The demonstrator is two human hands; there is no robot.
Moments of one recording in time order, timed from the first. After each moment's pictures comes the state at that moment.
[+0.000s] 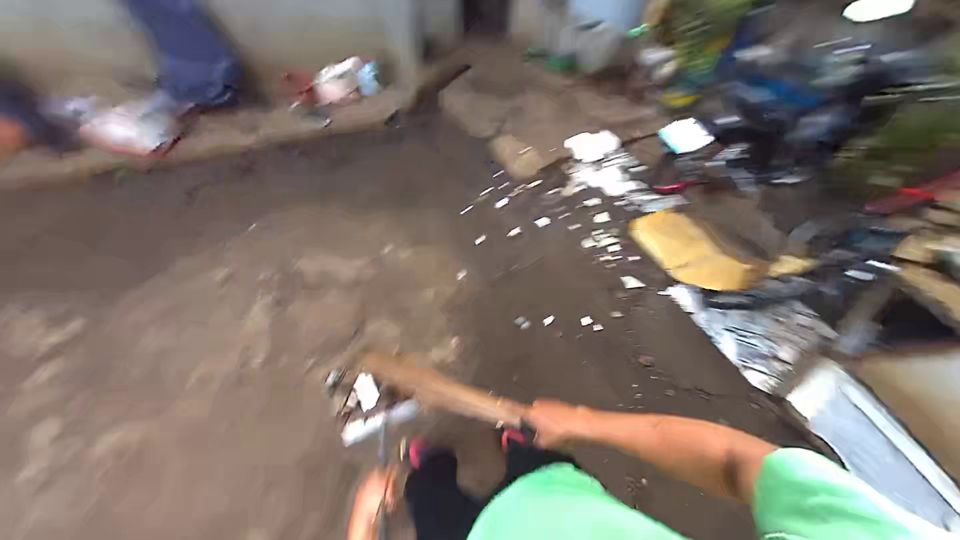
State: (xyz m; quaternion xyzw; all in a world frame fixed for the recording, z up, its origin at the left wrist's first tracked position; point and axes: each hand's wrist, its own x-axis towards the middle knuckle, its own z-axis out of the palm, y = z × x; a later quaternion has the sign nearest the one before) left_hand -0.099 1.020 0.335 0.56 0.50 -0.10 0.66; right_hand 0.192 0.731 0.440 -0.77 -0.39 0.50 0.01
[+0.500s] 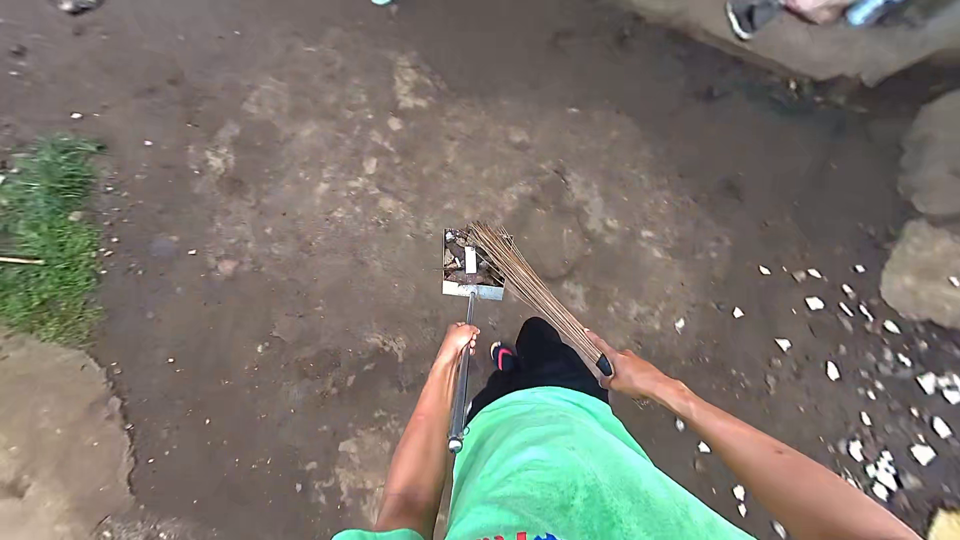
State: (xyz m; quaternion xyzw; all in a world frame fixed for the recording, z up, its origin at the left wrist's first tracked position) left_hand -0.201 1.484 0.366 0.20 0.70 0.04 0.68; right_hand 0.137 1.352 0.456 -0.66 -0.50 0.51 -0.22
